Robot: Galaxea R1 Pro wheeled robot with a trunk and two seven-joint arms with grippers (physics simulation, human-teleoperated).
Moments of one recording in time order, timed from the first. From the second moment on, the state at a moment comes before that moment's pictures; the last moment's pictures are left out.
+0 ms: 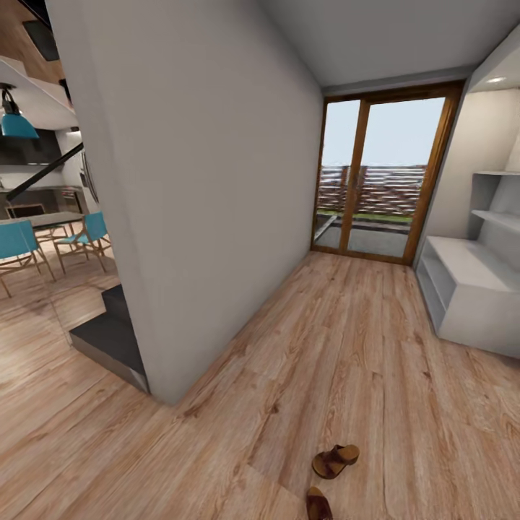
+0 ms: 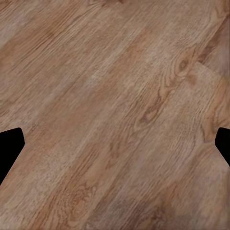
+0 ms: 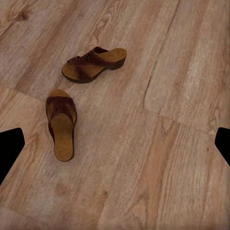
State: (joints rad) left arm -0.15 0.07 0.00 -0.42 0.16 -0.19 0.01; right arm -0.06 -0.13 -0.07 -0.60 -0.04 -0.17 0.00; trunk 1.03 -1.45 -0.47
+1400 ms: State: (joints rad) left arm -0.15 0.08 0.00 -0.42 0.16 -0.19 0.01; right arm -0.06 -0.13 -0.07 -0.59 -0.04 -0.17 0.00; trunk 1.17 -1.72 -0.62
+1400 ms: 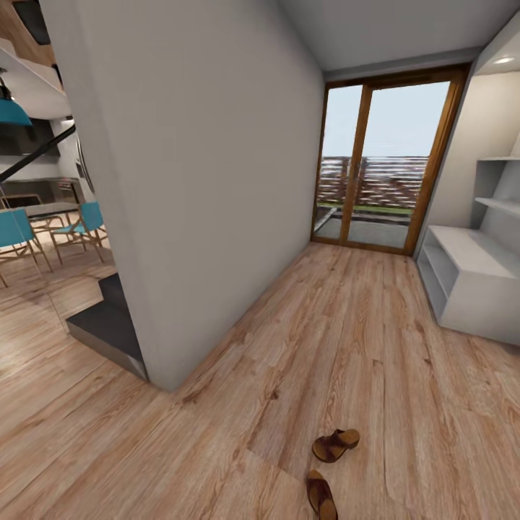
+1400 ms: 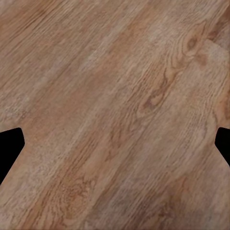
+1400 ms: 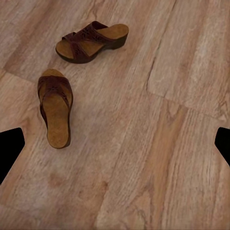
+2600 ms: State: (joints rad) left arm -0.20 0.07 0.00 -0.44 0.16 -0.17 0.00; right arm -0.06 -0.12 -0.06 -0.66 -0.04 -0.17 0.00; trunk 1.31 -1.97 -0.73
